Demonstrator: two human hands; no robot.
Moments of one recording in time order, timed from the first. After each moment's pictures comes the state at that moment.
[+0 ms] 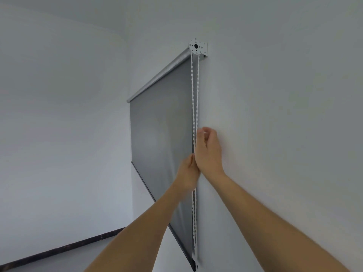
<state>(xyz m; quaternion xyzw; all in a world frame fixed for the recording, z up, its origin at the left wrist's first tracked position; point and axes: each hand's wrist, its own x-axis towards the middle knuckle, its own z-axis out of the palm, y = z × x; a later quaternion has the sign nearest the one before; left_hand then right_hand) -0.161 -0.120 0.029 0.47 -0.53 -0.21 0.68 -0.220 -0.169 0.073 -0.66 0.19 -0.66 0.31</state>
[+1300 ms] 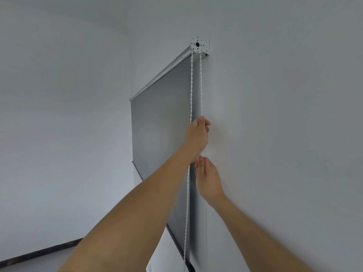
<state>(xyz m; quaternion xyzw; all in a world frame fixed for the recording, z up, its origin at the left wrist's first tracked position) -0.184 -0.141 0.130 0.47 -0.48 -0.17 0.72 -0.221 -0.183 0.001 -0.73 0.23 -0.55 0.32</state>
